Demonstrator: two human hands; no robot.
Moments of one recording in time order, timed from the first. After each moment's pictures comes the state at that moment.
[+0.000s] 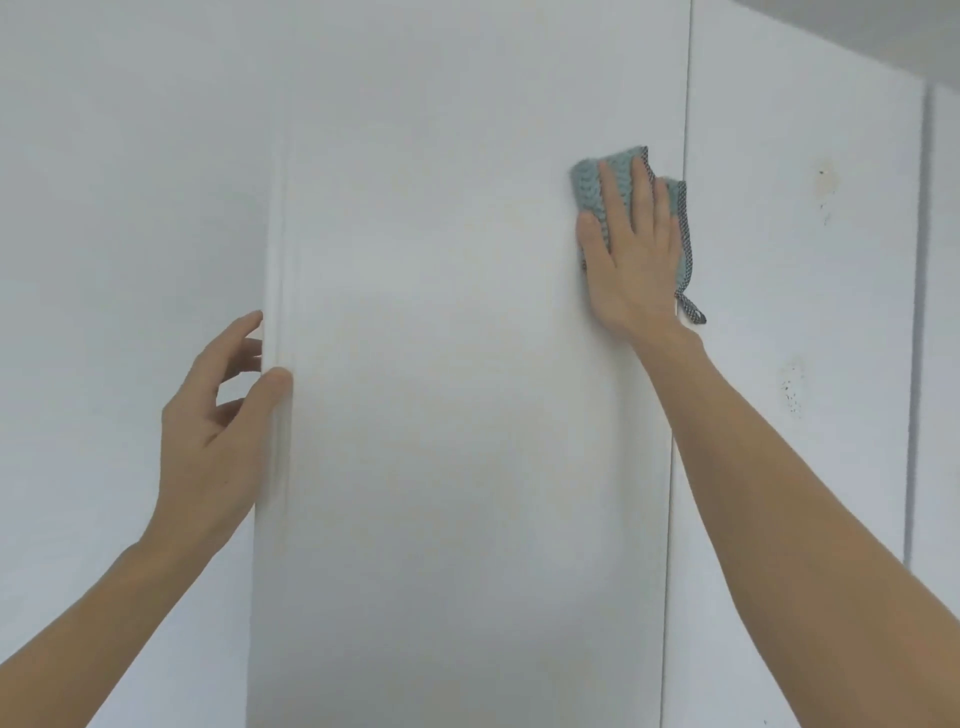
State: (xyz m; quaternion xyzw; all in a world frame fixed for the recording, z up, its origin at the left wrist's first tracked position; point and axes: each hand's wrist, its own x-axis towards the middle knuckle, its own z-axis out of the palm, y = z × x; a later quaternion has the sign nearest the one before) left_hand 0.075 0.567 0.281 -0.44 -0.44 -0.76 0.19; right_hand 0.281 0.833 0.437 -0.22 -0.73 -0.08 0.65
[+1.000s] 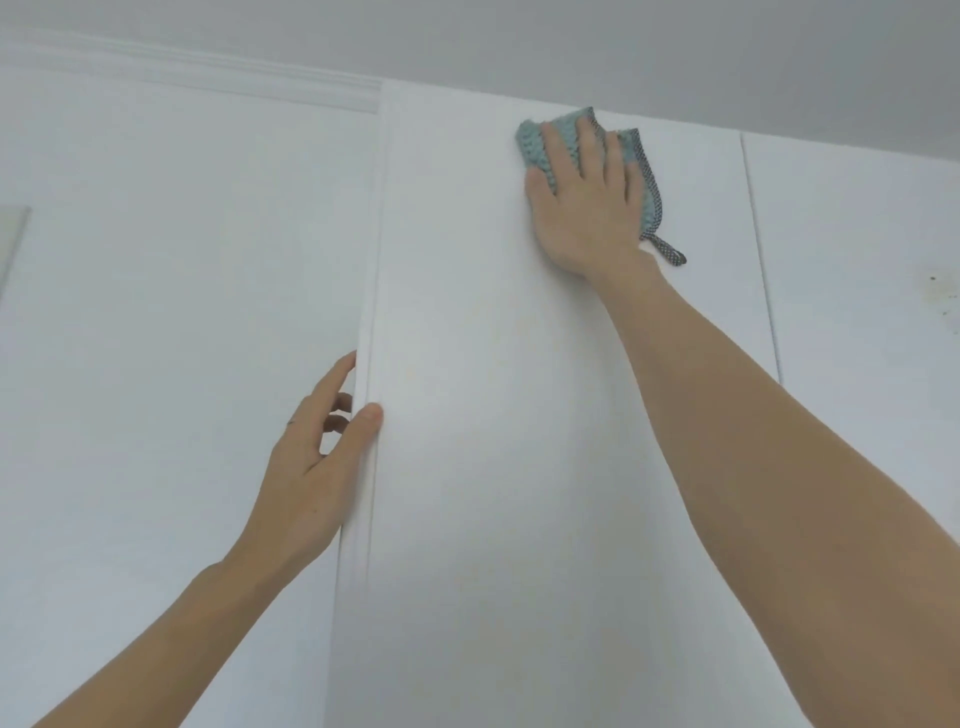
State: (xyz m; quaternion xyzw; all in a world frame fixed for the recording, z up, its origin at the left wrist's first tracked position) left_hand 0.058 0.565 0.383 -0.48 -0.50 -0.68 0.22; right_hand 0.208 0.746 0.615 -0.19 -0.73 -0.12 0.64
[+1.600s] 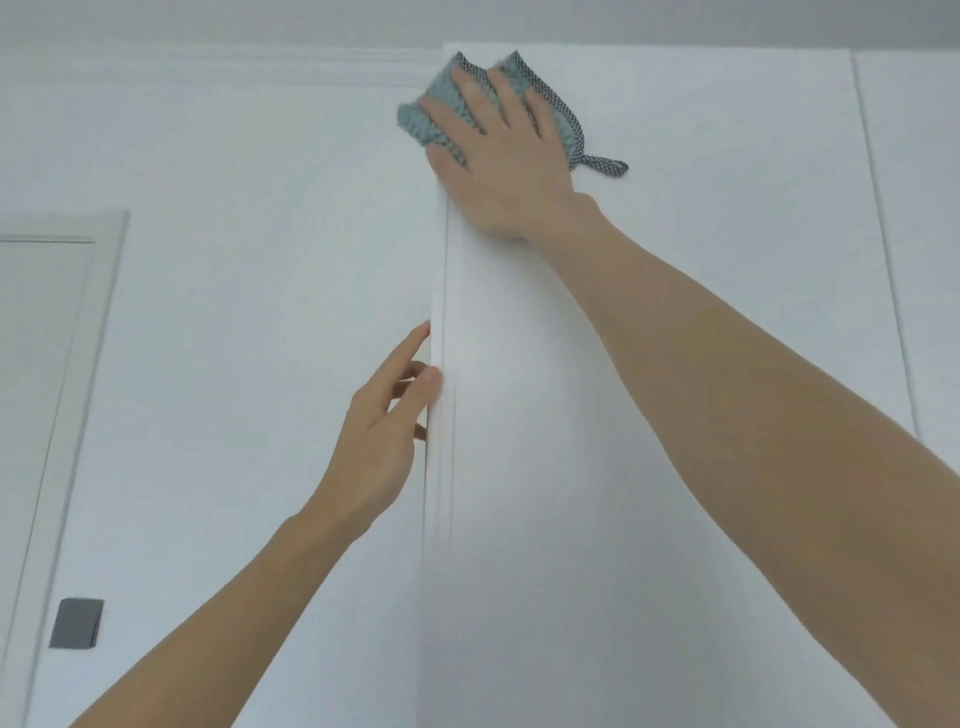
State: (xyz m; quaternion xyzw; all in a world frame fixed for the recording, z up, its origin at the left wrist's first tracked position) left_hand 0.053 0.552 0.394 -0.50 -0.50 -0.68 0.19; right_hand 0.134 0.658 0.617 -0.06 -0.76 -0.25 0.60
